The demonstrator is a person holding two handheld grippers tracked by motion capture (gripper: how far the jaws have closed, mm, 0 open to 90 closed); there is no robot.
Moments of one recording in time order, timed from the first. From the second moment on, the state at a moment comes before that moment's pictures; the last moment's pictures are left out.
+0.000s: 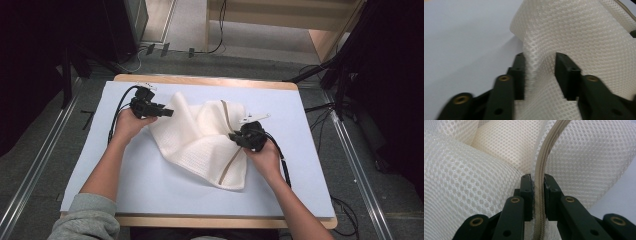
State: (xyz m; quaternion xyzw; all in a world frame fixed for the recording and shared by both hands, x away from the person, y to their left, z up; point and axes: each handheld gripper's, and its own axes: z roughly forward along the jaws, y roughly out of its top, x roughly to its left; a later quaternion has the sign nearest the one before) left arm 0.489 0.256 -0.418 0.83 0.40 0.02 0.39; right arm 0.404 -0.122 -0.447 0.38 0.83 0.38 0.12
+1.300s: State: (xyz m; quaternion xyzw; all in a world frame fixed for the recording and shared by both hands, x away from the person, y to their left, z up) left arm 0.398 0.340 -0.380 0.77 0.47 0.03 0.43; right arm 0.378 -0.179 -0.395 0.41 0.80 0.41 0.18
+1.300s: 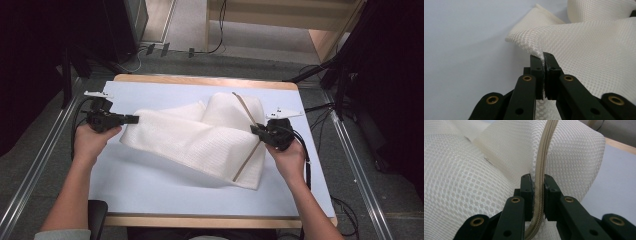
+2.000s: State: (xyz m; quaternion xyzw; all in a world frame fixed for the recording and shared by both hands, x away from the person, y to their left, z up) left arm 0.352 0.323 -0.414 0.80 0.47 -0.01 0.38; right arm 0.403 -0.185 -0.440 0.43 0.82 0.37 0.10
